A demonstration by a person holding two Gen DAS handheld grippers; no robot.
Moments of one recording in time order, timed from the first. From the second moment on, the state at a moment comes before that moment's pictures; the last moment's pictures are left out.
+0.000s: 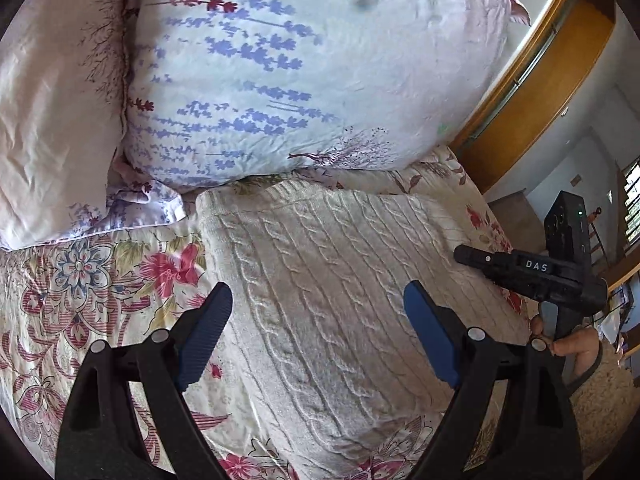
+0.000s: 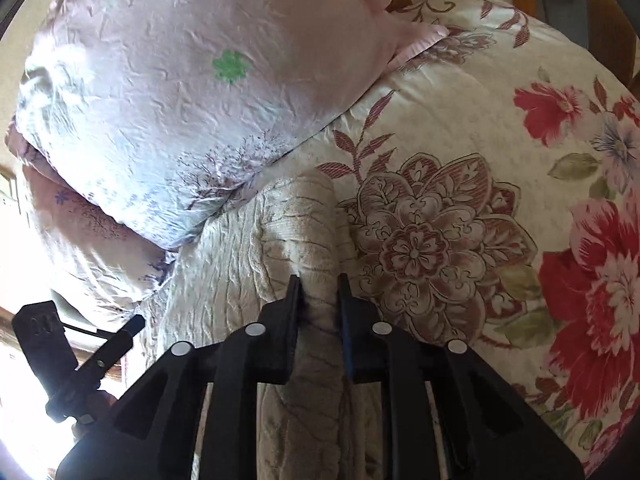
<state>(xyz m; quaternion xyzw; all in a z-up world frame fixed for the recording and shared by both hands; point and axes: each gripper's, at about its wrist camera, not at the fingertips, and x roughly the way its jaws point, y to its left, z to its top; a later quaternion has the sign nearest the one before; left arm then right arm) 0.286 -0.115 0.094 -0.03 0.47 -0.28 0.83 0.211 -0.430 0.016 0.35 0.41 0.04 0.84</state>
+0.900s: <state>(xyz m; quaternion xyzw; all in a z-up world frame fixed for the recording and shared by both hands) 0.281 -0.159 0.084 0.12 0.47 -0.19 0.85 0.174 -0.419 0.017 0.37 0.41 0.08 0.83</state>
